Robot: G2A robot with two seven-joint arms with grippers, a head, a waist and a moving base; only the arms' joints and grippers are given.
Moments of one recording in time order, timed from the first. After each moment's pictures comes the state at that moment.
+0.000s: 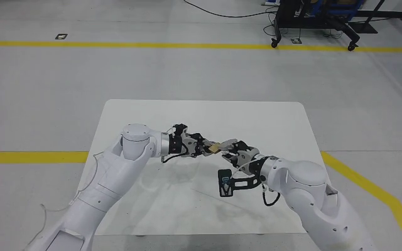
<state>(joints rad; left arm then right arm) 0.88 -1.18 -0.92 -1.34 -0.69 0.60 -0.93 -1.42 -1.03 1.19 -2.20 -2.18 -0.86 0.19</state>
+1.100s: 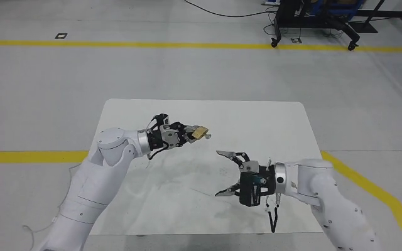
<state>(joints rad) 1.04 -1.12 -1.14 -1.48 -0.73 0.46 -0.89 -1.47 -1.02 1.29 -2.05 -1.35 -1.02 0.07</state>
